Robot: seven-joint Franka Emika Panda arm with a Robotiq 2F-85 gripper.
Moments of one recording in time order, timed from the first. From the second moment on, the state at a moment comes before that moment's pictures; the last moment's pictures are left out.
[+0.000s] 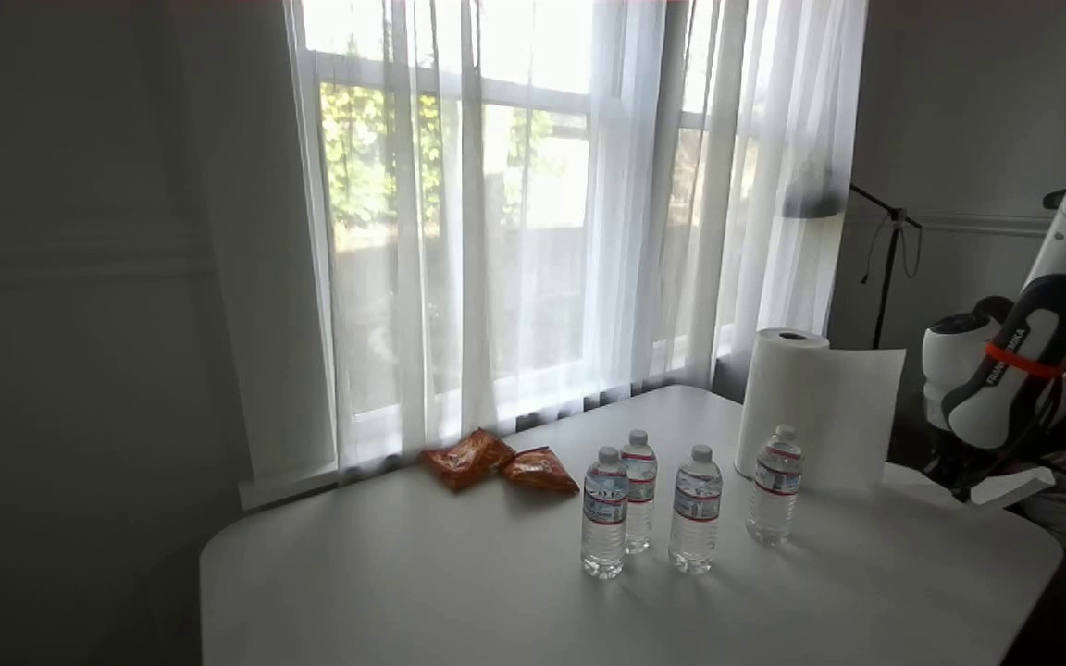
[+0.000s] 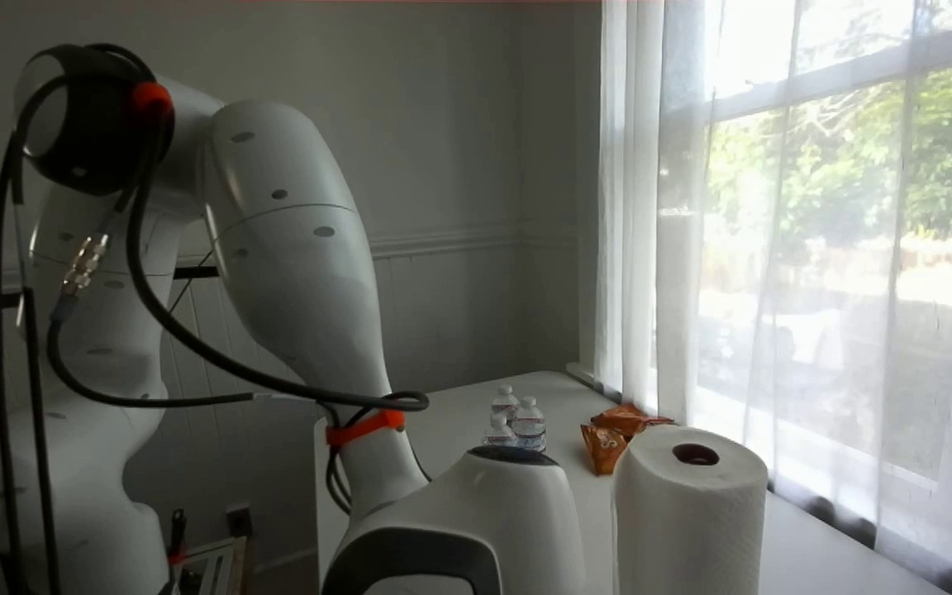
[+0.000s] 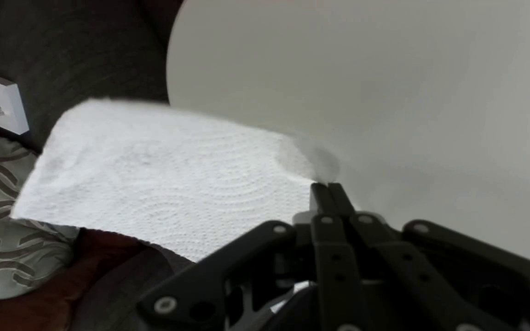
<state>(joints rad) -0.16 0.34 -0.66 -2.43 -0.57 2.86 0.33</state>
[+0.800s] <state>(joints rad) -0.03 0.47 -0.85 -2.35 -0.51 2.91 0.38</state>
